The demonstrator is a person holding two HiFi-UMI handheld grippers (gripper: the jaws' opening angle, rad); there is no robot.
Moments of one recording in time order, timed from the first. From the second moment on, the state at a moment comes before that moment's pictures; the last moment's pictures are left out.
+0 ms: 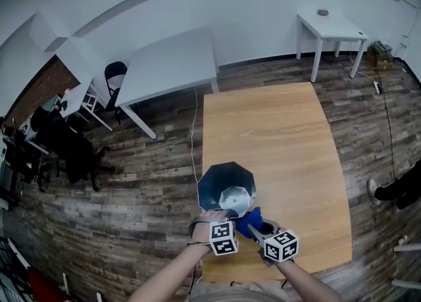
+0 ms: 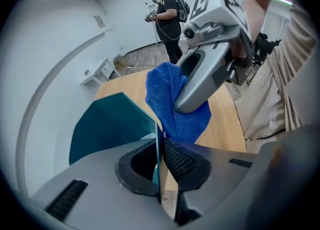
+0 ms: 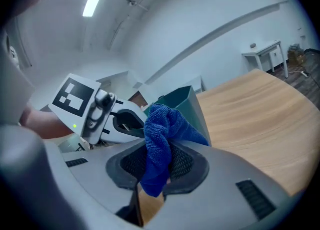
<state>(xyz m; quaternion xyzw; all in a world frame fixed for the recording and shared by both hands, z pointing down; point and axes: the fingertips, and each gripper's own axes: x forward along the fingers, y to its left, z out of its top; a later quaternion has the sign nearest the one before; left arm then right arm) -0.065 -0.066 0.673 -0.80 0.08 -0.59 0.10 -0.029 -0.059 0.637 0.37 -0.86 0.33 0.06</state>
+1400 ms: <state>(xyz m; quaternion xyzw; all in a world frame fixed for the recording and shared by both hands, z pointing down) -0.059 -0.063 0.673 -0.80 0.07 -0.59 0.08 -0.066 -0.091 0.882 0.36 -0.78 0.43 0.28</state>
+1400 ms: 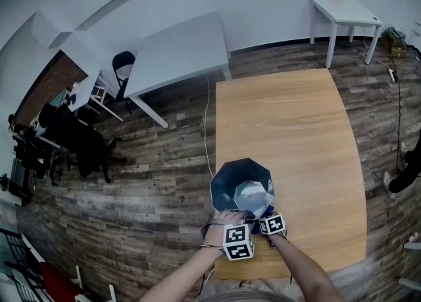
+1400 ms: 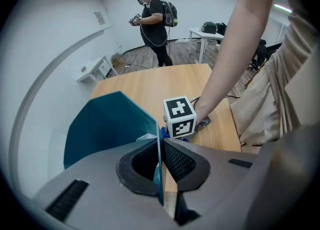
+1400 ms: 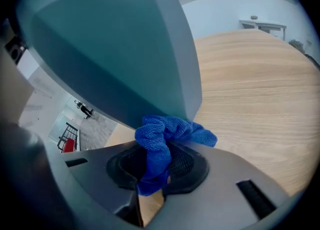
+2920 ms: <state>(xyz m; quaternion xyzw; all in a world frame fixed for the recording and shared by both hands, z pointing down) -0.122 -0.058 0.685 -0.71 0.02 -0.65 0.28 0.015 -0.034 0.638 0.38 -0.85 0.36 0.10</state>
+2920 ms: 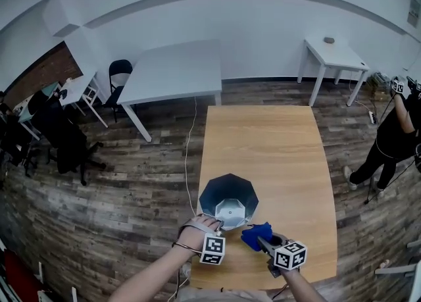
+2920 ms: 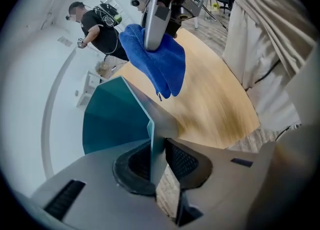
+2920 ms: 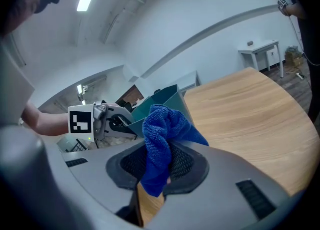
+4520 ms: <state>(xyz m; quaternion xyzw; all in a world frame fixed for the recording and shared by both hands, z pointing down) -0.100 -0.053 0.686 -0.74 -0.05 -0.61 0.26 -0.061 -0.078 0.857 0.32 -0.80 0.43 0.27</state>
